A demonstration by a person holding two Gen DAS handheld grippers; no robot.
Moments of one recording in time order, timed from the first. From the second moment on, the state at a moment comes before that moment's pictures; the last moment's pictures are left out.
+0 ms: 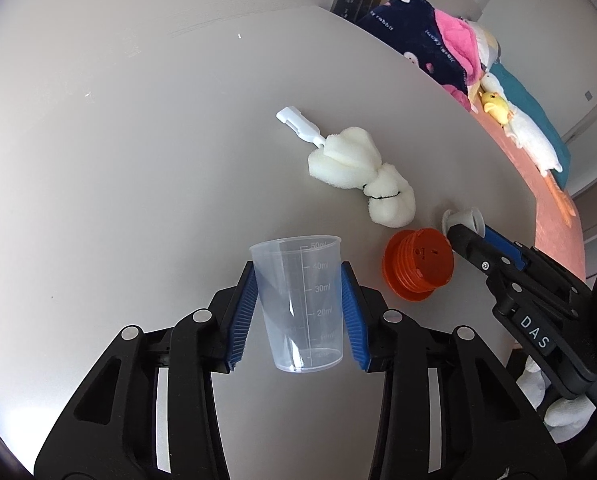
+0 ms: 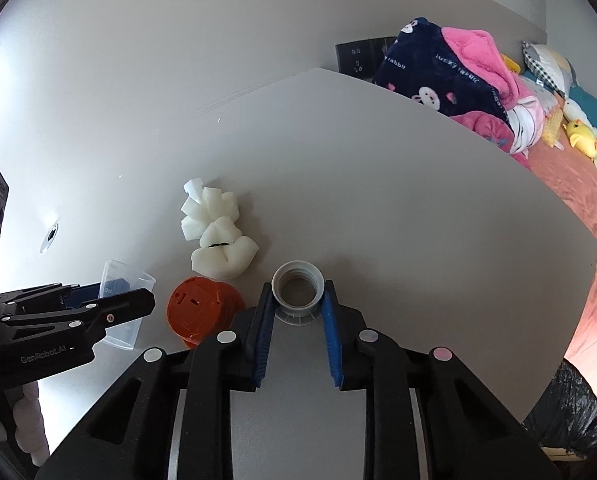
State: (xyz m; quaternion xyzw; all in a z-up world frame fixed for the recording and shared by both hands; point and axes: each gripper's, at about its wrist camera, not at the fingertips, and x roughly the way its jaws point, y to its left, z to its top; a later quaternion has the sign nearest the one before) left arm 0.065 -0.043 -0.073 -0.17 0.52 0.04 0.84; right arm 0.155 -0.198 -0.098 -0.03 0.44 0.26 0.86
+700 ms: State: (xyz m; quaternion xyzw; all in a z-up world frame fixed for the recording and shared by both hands) left arm 0.046 -0.072 -0.034 -0.17 0.48 -0.04 0.86; right arm 0.101 -0.266 -0.046 0.06 0.40 0.23 0.88
